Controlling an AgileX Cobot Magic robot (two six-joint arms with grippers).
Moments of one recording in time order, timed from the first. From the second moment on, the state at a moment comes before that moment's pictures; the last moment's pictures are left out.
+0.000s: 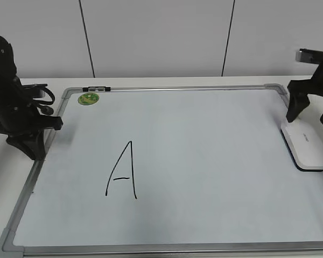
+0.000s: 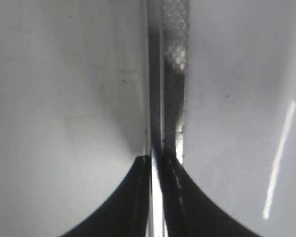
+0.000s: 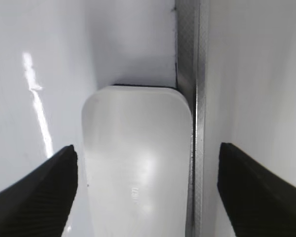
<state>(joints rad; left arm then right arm) -0.12 2.14 -1.47 -0.12 0.99 -0.07 -0.14 2.18 -1.78 0.15 1.21 -0.16</state>
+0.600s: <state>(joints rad) -0.12 2.01 -1.46 -0.05 0.99 -0.07 -0.14 2.11 -1.79 0.22 1.22 -0.15</state>
